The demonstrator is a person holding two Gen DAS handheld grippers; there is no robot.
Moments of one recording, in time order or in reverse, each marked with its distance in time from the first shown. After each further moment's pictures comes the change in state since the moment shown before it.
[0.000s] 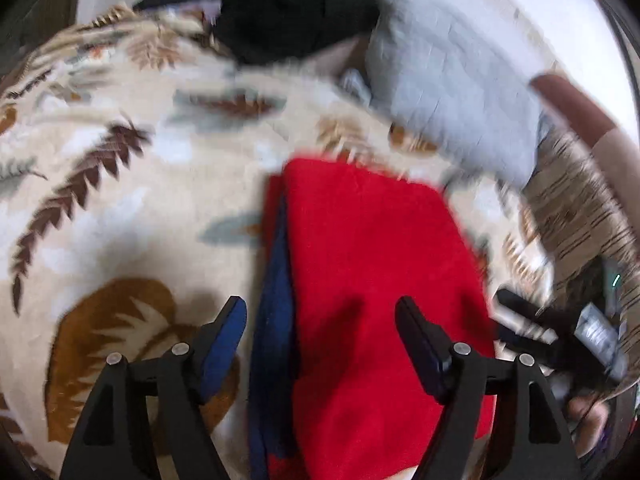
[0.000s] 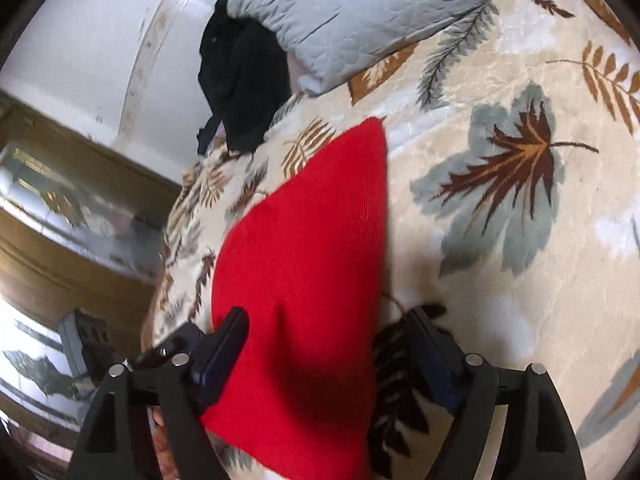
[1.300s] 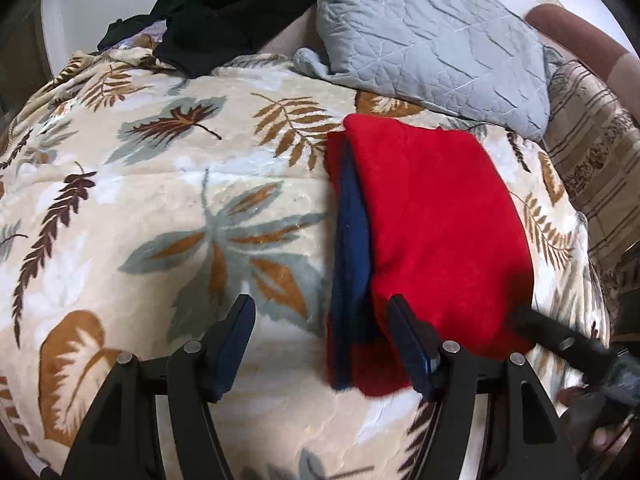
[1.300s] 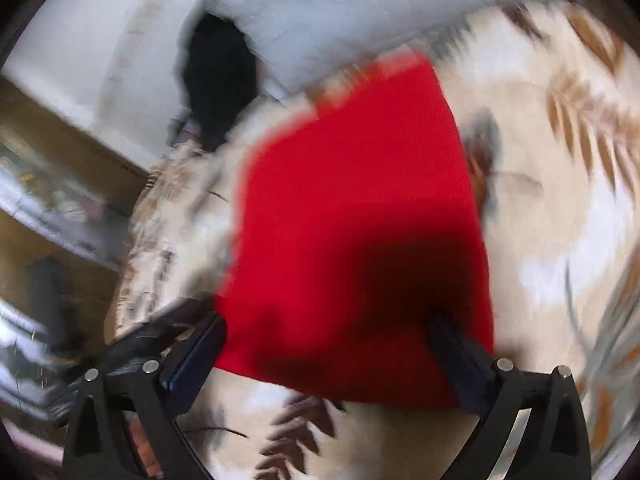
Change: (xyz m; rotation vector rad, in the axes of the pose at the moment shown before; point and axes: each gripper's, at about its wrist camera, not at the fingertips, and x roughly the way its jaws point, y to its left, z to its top) left arm 0.025 -0.090 0.013 0.161 -0.009 0.146; right arm -0.015 -0.010 0.024 -0.087 -0.014 -0.152
